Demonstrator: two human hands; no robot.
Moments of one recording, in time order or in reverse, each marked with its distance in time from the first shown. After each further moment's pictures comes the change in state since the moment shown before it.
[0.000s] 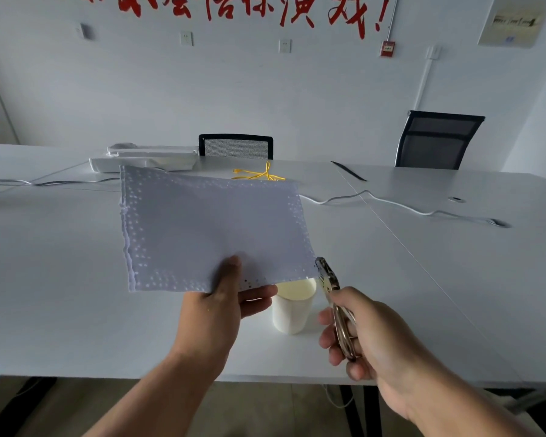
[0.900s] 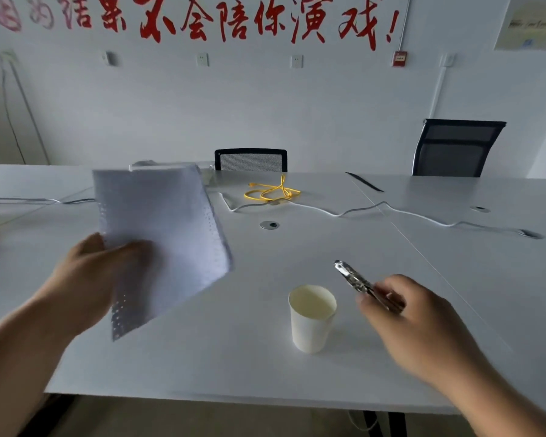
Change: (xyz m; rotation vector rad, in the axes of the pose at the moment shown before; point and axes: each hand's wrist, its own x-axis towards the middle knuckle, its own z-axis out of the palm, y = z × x) left_hand 0.091 0.097 -0.151 0.272 -0.076 0.090; right_hand 0.017 -0.014 -0.026 -0.660 0.389 -0.520
